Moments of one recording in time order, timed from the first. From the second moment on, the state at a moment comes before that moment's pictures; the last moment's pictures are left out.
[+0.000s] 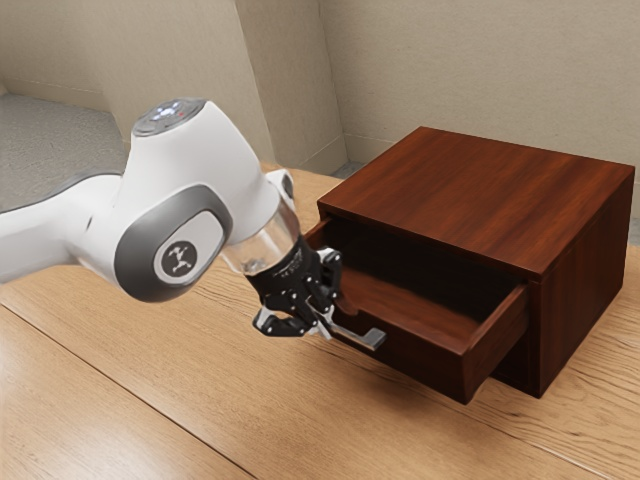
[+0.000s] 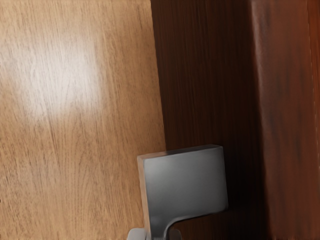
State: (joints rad) arm -0.02 -0.22 -0.10 -2.06 -0.08 2.14 -1.48
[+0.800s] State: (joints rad) arm -0.02 -0.38 -0.11 -2.23 -0.08 2.19 -1.48
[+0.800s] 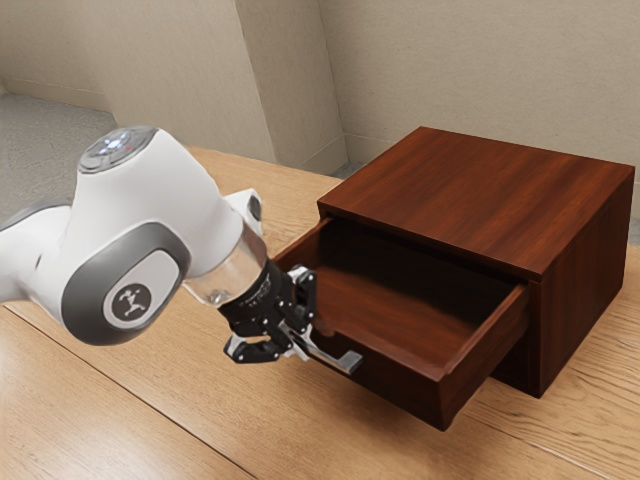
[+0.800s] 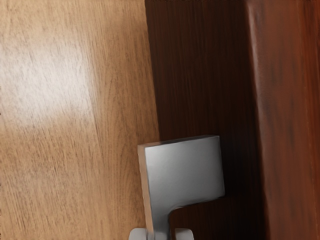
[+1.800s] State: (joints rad) arm -0.02 -0.45 -0.12 -2.21 -0.07 2.19 -1.46
